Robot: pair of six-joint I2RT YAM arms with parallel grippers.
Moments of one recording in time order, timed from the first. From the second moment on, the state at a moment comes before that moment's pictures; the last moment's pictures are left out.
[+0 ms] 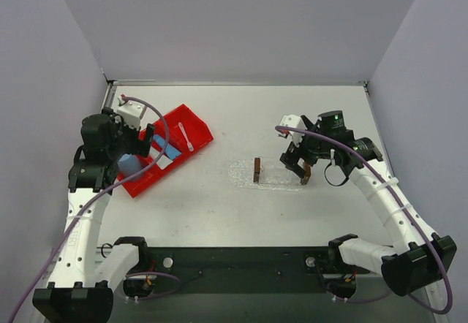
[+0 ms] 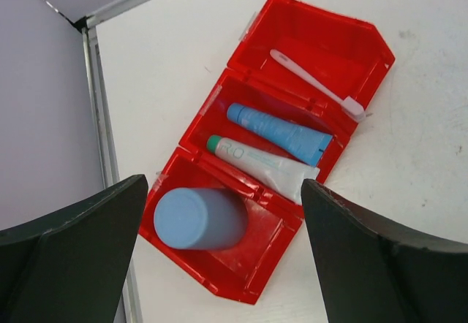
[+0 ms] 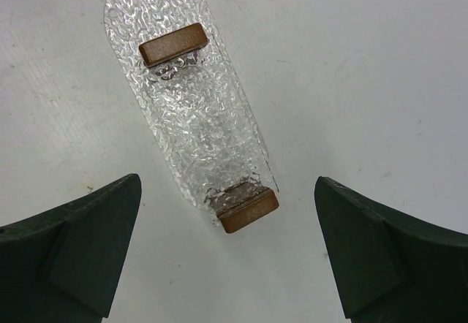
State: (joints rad) left arm -0.02 0.93 1.04 -0.48 0.13 0.31; right arm 0.34 1.16 1.10 -0.76 -0.37 -0.73
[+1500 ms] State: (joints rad) left arm 0.34 1.34 1.06 -0.62 0.26 0.37; right arm 0.35 1.06 1.00 -0.76 -0.28 -0.50
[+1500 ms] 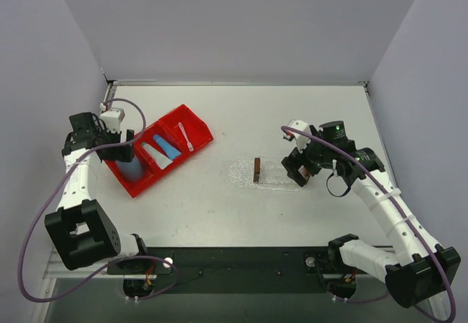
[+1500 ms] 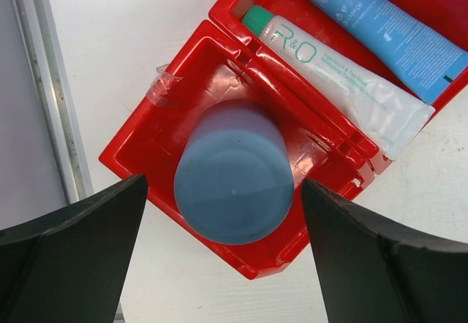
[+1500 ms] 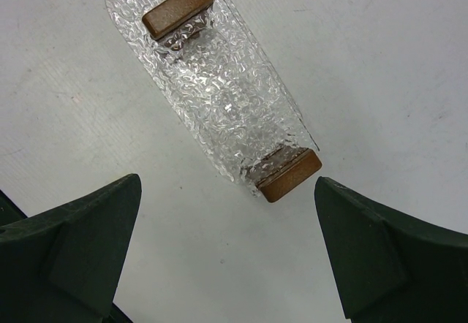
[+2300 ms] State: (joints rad) left arm 0.33 1.39 0.99 -0.53 0.28 0.37; right arm 0.36 1.08 0.99 -0.76 -0.28 -0.50
